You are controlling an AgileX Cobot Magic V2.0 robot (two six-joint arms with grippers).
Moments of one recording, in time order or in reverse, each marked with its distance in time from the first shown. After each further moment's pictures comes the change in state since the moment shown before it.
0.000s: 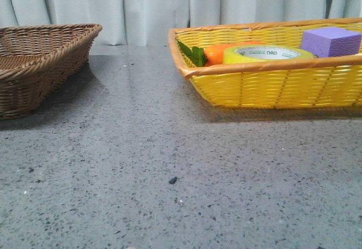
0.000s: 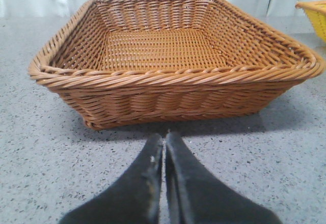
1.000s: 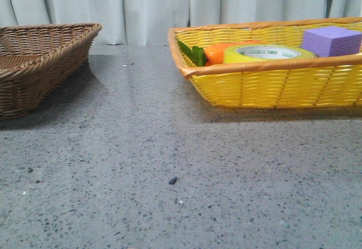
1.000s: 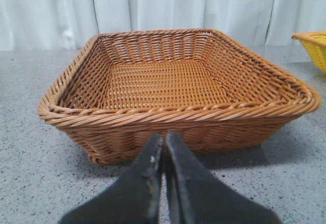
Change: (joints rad) left arm 0.000 0.000 -0.002 0.013 -0.101 0.000; right arm 0.000 0.000 -0.002 0.000 -0.201 0.000
